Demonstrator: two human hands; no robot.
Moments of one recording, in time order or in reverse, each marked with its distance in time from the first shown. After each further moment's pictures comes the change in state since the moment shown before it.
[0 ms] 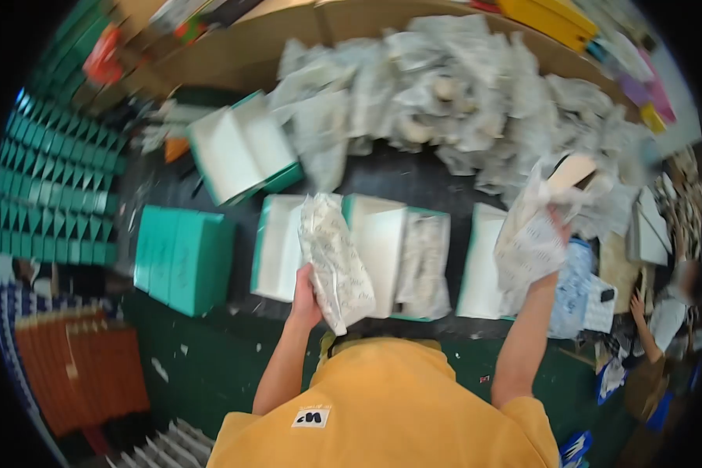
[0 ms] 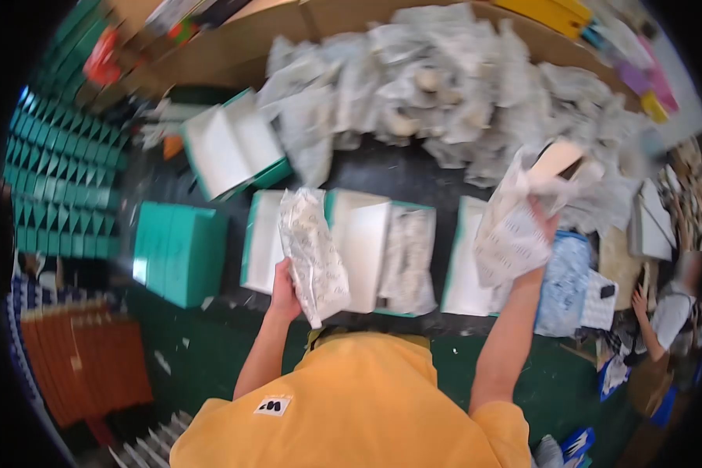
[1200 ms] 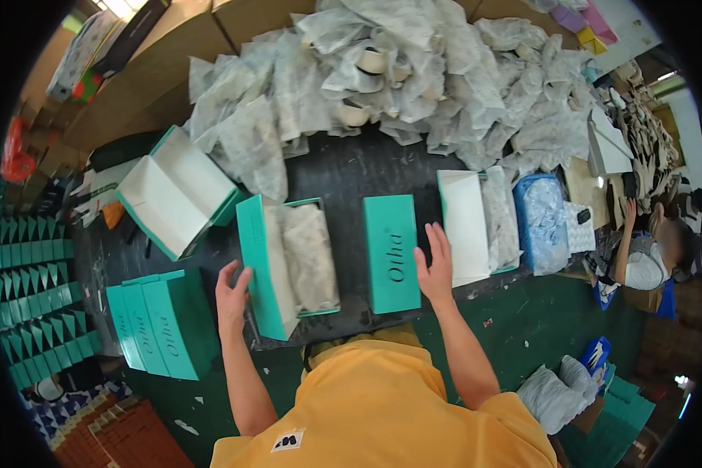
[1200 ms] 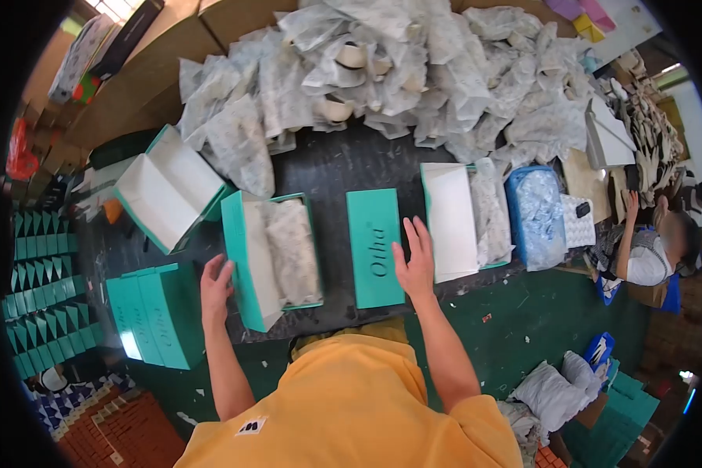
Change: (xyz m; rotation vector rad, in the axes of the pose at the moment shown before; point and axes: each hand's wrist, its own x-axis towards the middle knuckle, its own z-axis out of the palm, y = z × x) left_hand 0.049 0.140 -0.024 0.936 0.230 0.181; right_hand -0.092 0.197 0.017 -1.477 0.197 -0.493
